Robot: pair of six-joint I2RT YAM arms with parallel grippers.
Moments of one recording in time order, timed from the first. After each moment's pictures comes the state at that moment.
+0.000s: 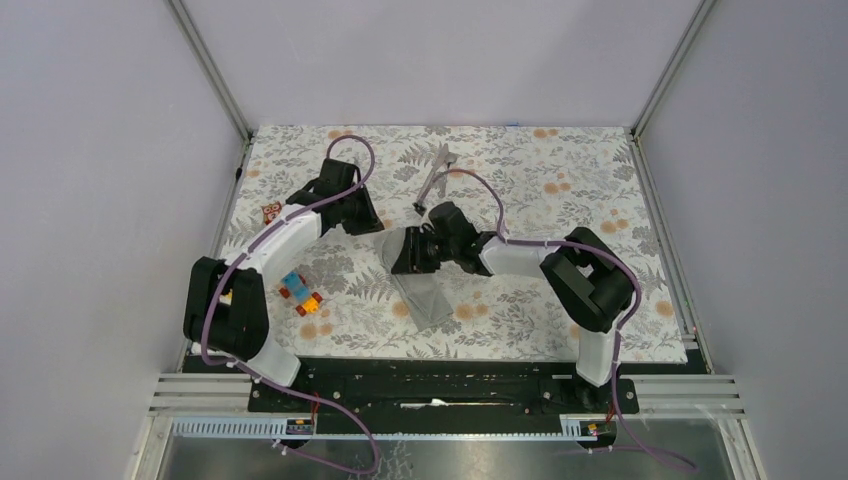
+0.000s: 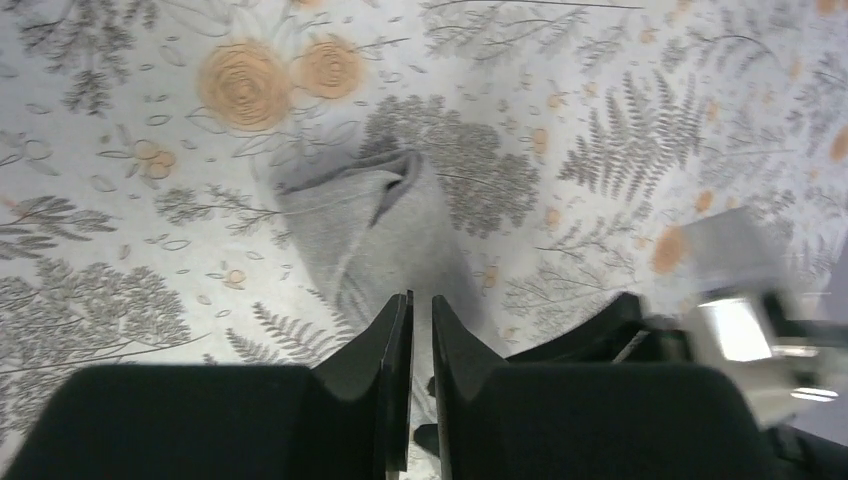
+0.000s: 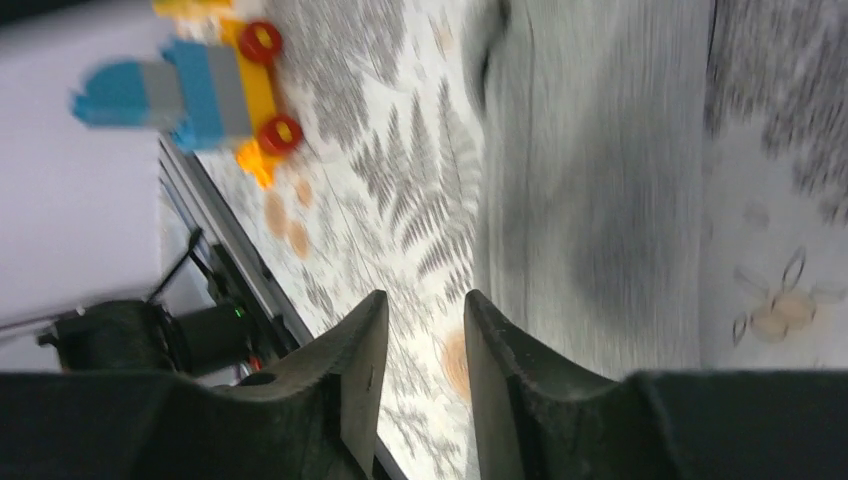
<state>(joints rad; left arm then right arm) -0.32 1.55 1.13 -0.46 0.19 -0.60 0.80 1.88 1.03 0.16 -0.41 0.74</state>
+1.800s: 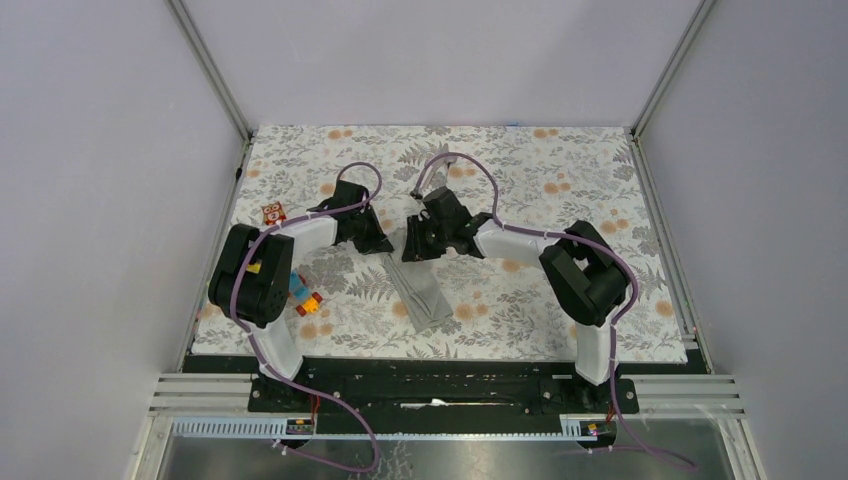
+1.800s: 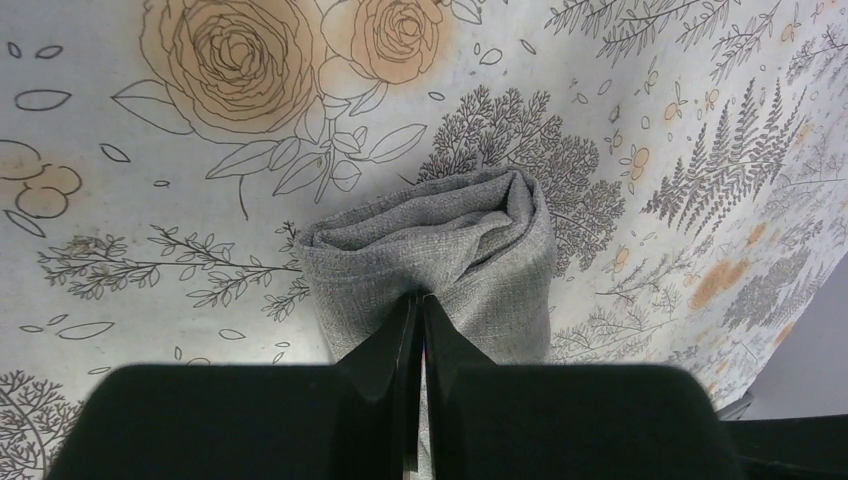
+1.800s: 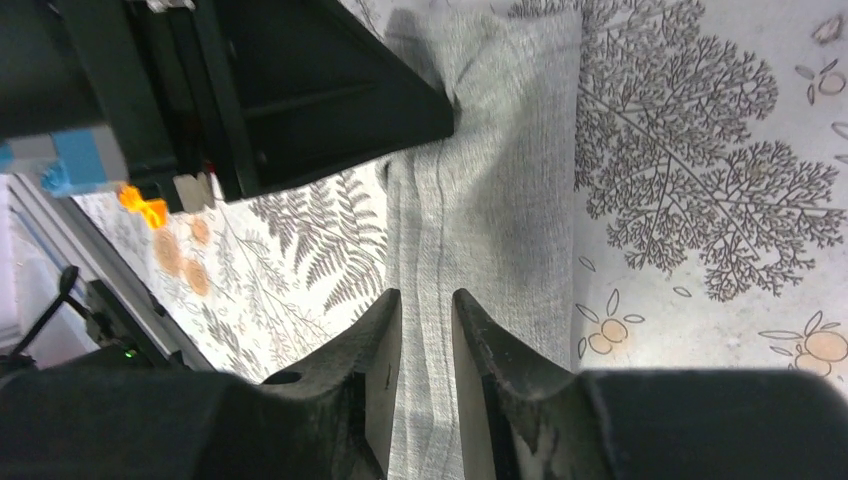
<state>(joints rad) -0.29 1.78 1.00 -0.22 0.29 -0.73 0.75 1.95 1.26 -0.09 -0.29 0.55</state>
